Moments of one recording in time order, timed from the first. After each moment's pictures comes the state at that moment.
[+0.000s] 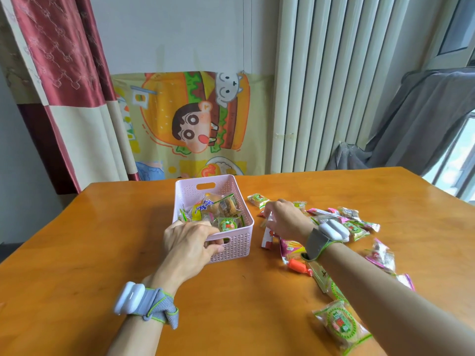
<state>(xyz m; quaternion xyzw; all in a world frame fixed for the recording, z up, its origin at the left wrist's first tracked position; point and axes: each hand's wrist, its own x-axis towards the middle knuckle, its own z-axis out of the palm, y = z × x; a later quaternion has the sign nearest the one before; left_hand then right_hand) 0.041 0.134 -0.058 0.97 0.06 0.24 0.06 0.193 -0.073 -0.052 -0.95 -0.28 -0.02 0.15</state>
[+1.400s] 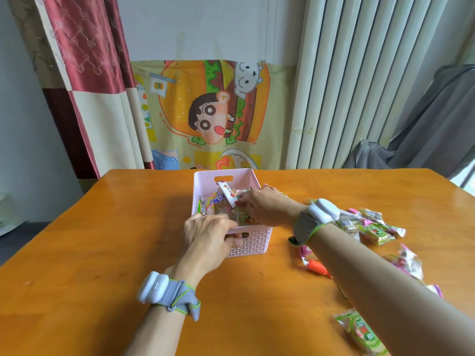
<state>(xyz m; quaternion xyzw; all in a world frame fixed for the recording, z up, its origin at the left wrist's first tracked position) 0.046 0.138 -0.064 0.96 0.05 0.26 0.06 0.171 0.006 -0.012 -0.90 -0.43 -0.03 0.04</state>
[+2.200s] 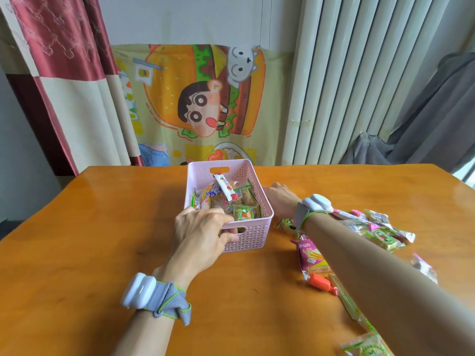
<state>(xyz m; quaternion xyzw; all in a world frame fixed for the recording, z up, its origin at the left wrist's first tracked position) 0.085 0.145 -0.066 0.96 0.04 0.27 0.07 0.286 -0.011 -0.074 -0.94 -0.33 0.03 0.03</state>
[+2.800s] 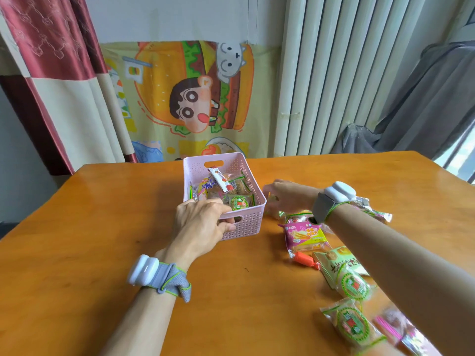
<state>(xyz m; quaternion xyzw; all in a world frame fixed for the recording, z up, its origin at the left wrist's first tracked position) 0.079 0.129 -0.057 0.97 0.03 0.24 0.06 0.245 -0.061 -0.038 -0.92 -0.37 0.08 0.03</state>
